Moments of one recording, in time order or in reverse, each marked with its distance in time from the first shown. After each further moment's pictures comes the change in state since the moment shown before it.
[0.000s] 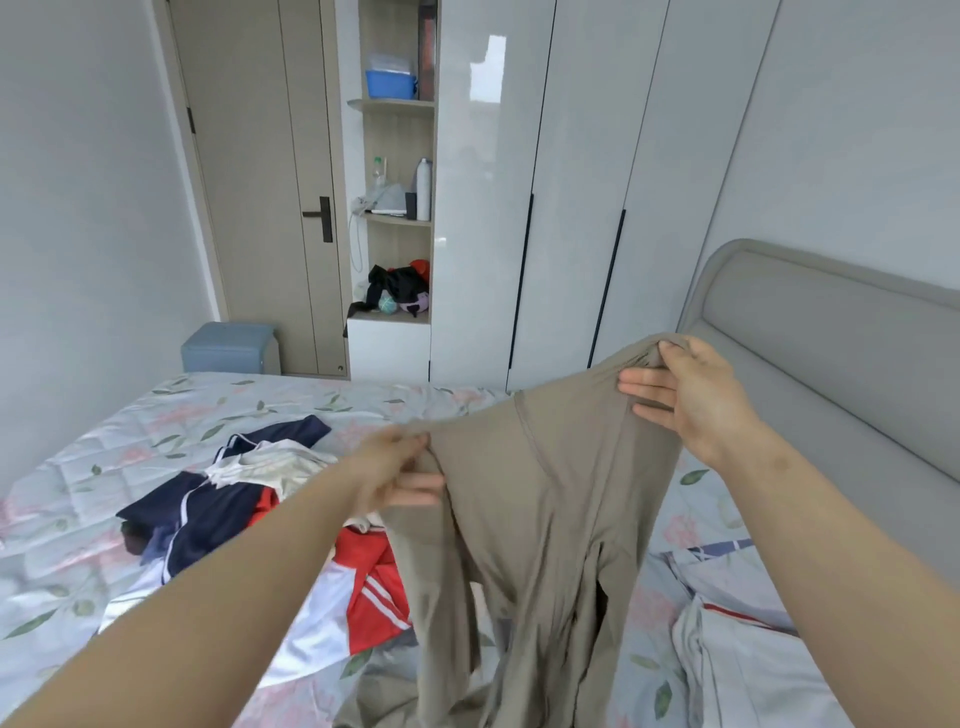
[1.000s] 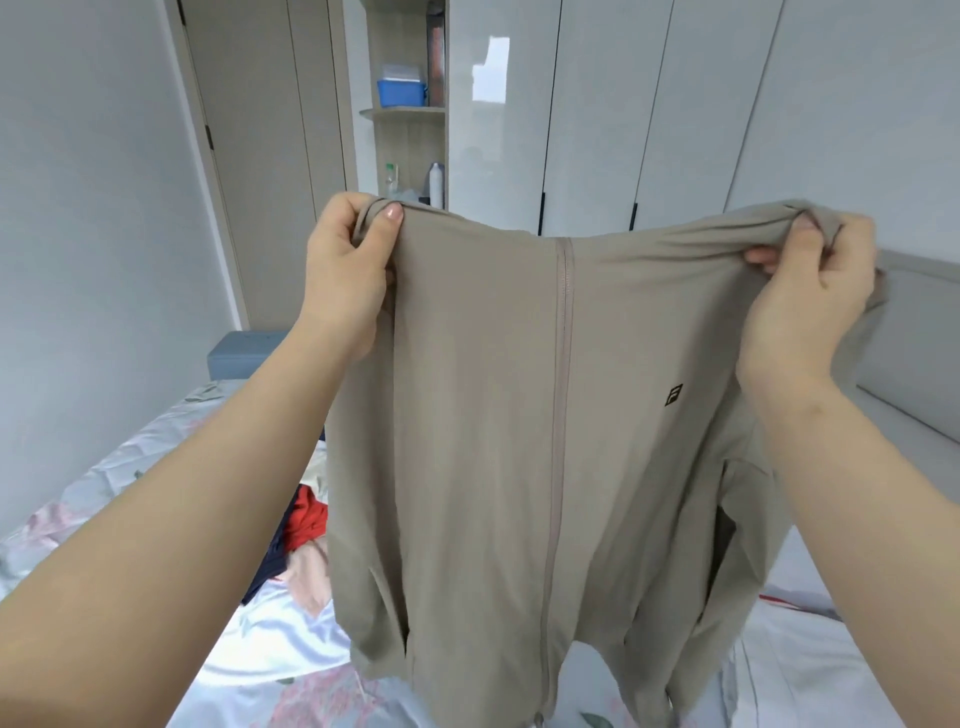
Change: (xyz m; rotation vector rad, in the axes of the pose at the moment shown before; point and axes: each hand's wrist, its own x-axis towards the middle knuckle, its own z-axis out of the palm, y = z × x) left_hand -0.082 0.139 -0.011 0.004 0.260 0.981; right_hand -0.032 -0.058 0.020 0.076 0.576 -0.747
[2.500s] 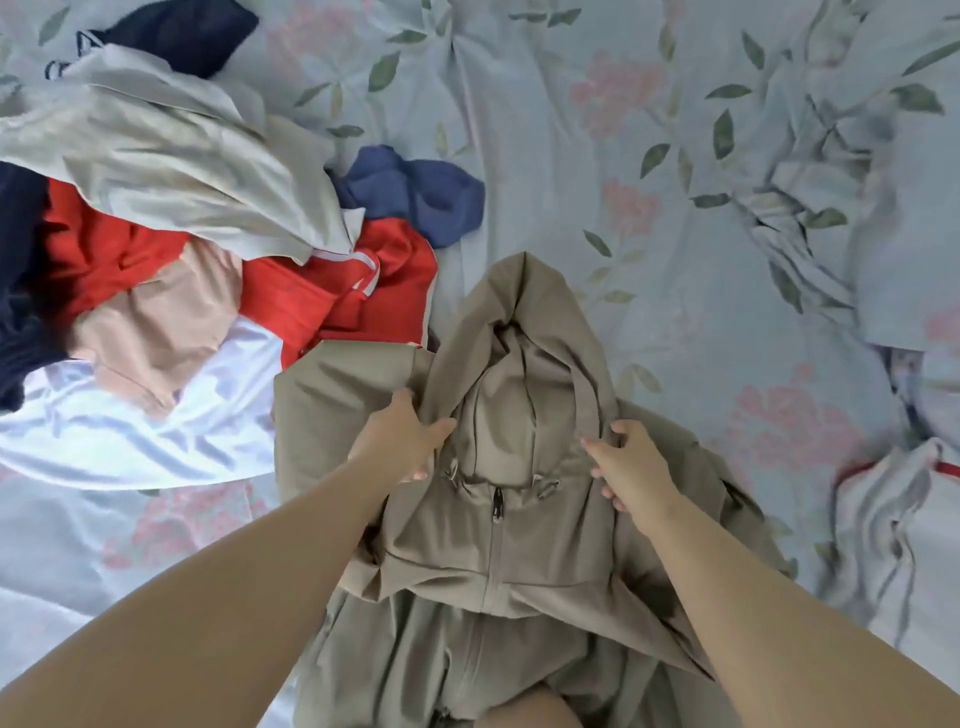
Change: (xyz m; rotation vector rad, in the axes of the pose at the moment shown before) left_hand -0.196 -0.565 0.029 0.986 -0.510 -1.434; right_hand -0.270 0.546 -0.064 -0.866 -1.002 1.569
